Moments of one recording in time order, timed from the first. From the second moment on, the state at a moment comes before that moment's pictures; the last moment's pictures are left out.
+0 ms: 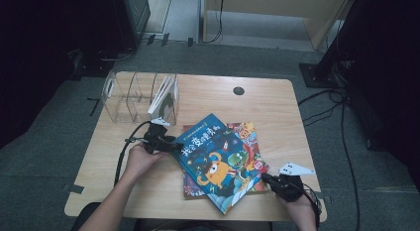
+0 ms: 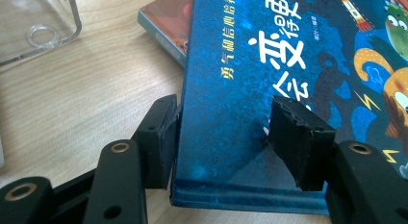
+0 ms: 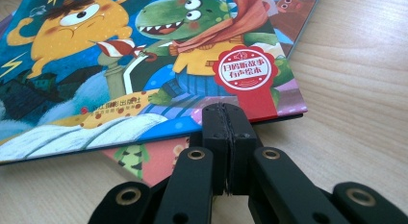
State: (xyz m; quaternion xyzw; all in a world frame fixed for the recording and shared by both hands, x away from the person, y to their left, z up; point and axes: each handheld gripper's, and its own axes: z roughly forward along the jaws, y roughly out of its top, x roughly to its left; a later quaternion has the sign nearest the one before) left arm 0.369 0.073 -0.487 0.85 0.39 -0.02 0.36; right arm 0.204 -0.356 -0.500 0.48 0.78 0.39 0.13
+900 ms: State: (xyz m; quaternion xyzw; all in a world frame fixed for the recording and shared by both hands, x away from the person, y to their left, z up) left arm 0.336 0.093 -0.486 0.83 0.43 -0.03 0.35; right arm 0.235 -0.357 -0.500 0.48 0.77 0.40 0.13
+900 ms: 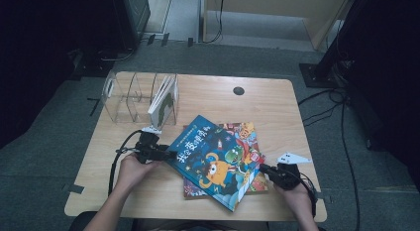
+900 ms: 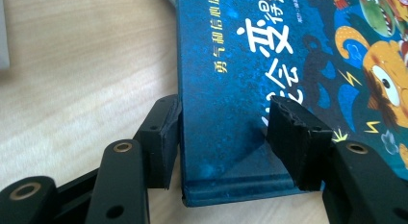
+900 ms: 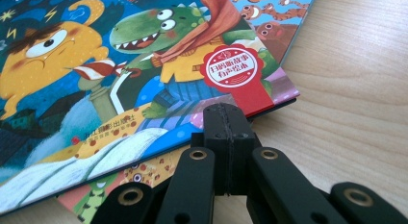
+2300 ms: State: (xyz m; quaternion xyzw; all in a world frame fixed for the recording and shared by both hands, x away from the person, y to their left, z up) left arm 0.318 0.116 -0.488 0.81 0.46 -0.04 0.36; right arm 0.270 -0.342 -0.499 0.45 0.79 0.40 0.12
